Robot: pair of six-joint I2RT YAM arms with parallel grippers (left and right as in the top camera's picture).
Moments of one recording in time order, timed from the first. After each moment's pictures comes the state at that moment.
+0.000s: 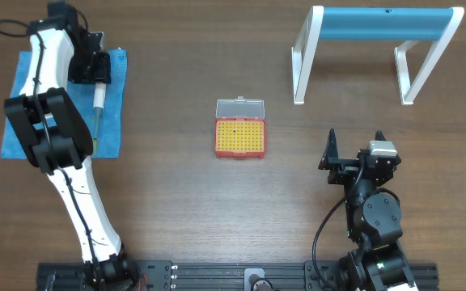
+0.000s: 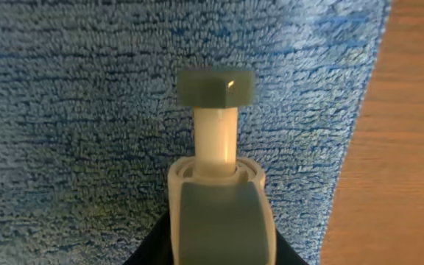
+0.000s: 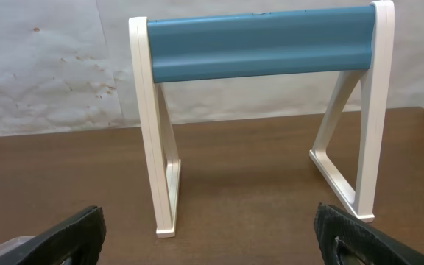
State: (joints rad) left arm 0.26 2.48 2.13 -1.11 0.11 0.20; right arm 0.27 0.37 0.20 0.10 0.30 0.08
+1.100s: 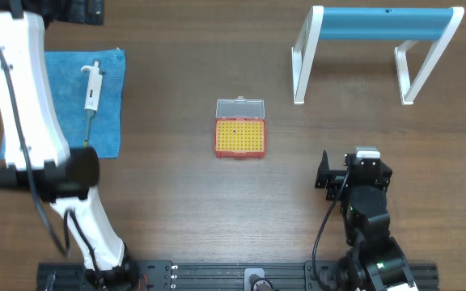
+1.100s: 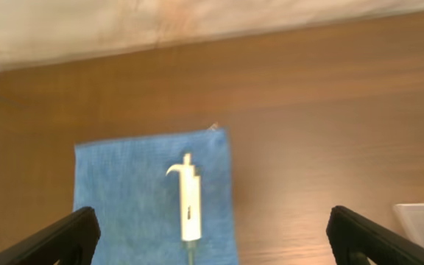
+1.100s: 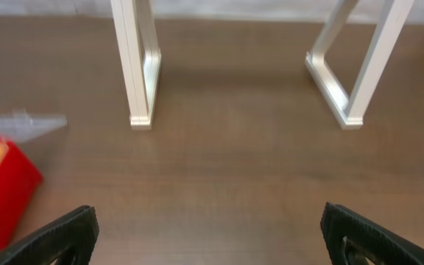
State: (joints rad) left arm 0.09 2.10 2.71 -1.51 0.00 0.19; right arm 0.27 0.37 0.19 -0.28 0.30 0.09
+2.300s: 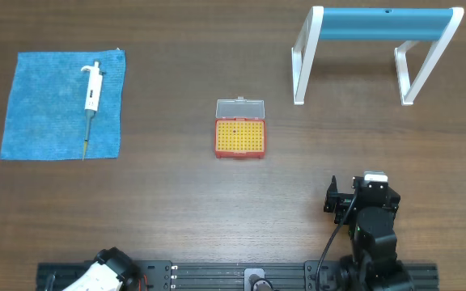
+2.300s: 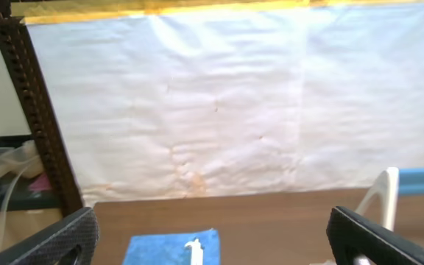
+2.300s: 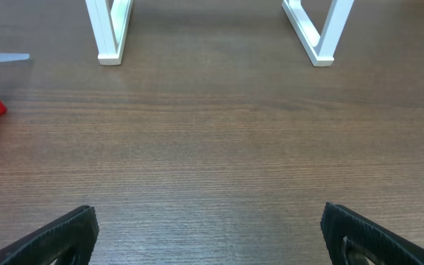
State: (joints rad) left arm -0.62 1.00 2.67 -1.69 -0.57 0.00; right arm 0.22 0.01 0.19 -0.70 0.30 0.09
